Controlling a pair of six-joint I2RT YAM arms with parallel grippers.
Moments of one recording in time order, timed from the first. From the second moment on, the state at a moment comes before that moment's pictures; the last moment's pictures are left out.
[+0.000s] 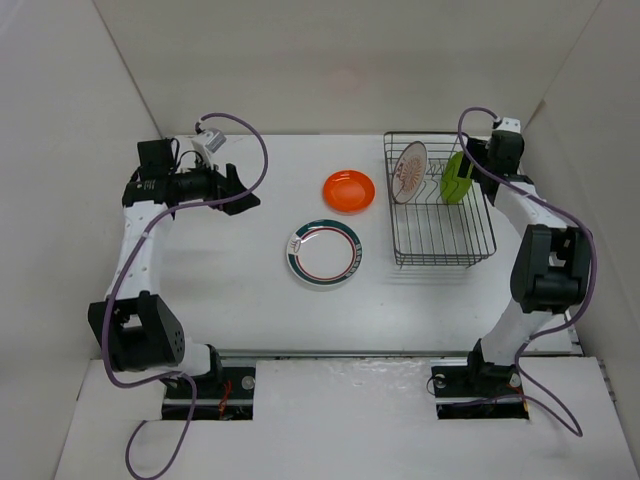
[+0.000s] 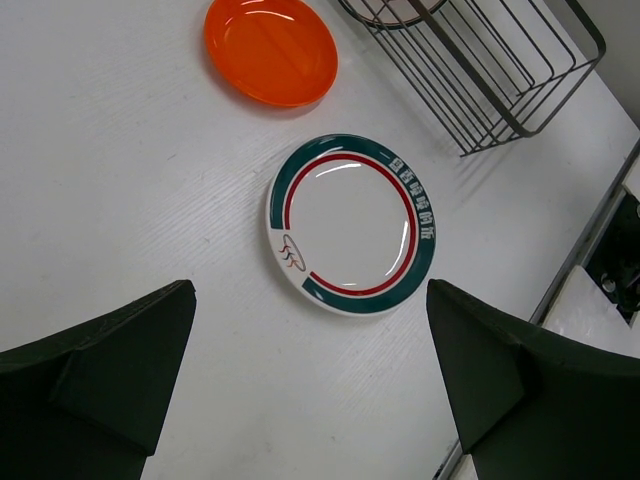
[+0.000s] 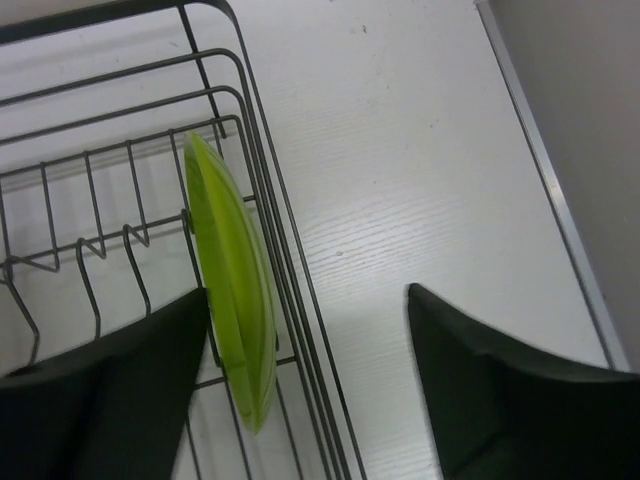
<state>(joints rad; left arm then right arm) 0.12 1.41 1.32 -0.66 0.97 0.24 -0.10 1.77 1.31 -0.04 0.18 0.08</state>
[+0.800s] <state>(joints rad) -0.11 1.97 1.65 -0.45 0.88 -0.01 0.01 1.18 1.29 -0.22 0.10 0.25</state>
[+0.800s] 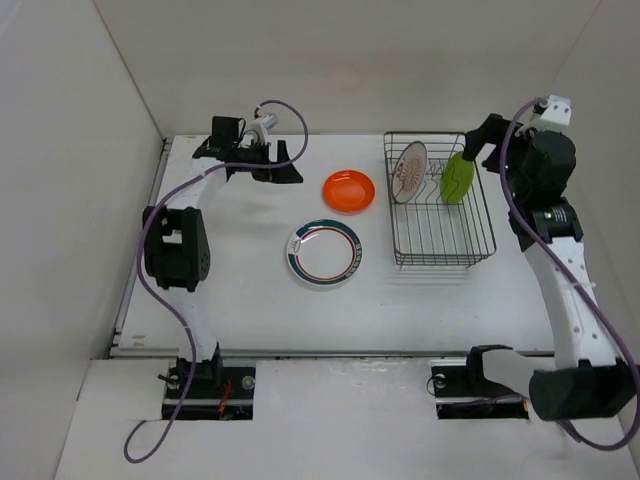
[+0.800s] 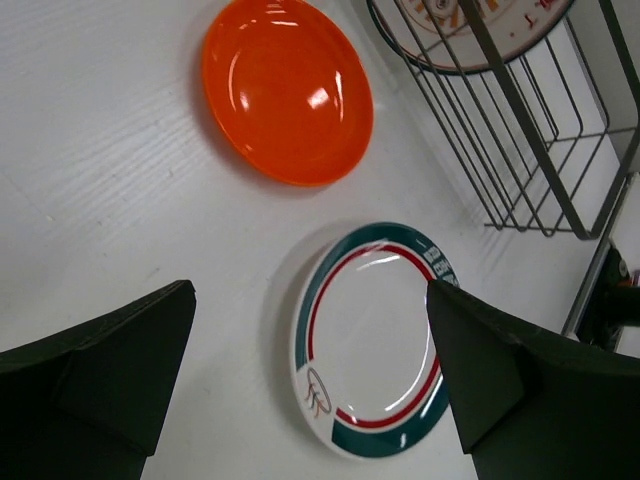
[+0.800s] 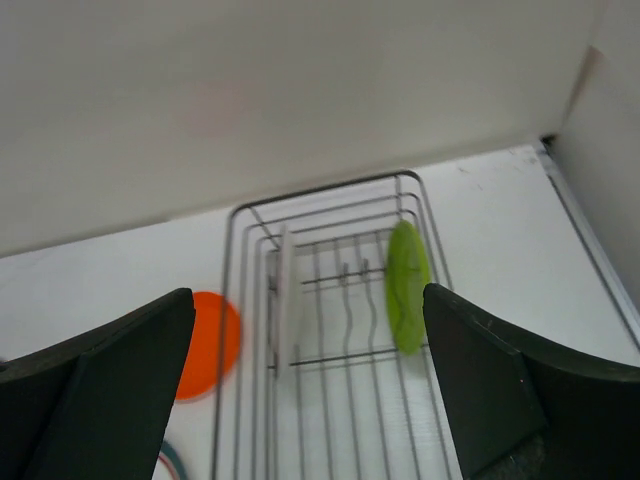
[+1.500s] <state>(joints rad) -0.22 2.50 2.09 -0.40 0.83 -0.33 0.40 0.95 1.13 -0.26 0.13 0.27</state>
